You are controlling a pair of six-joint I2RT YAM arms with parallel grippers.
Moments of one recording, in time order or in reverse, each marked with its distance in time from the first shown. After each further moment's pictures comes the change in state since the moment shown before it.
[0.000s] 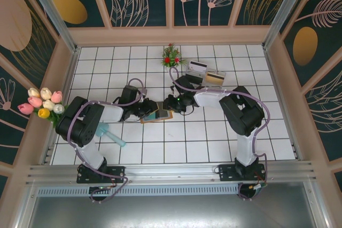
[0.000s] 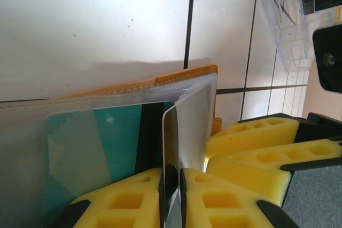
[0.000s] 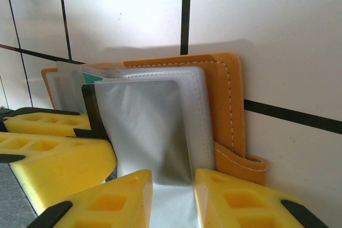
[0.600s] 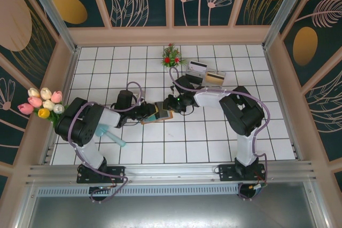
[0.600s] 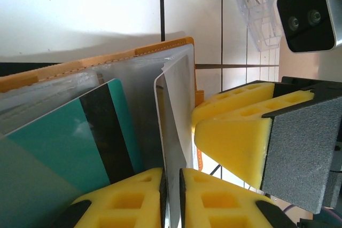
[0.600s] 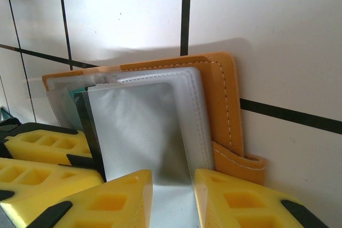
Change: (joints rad) left arm 0.031 0.002 -0.121 0.224 0.111 0.022; right arm 0.000 0.000 0.000 0.000 0.000 0.000
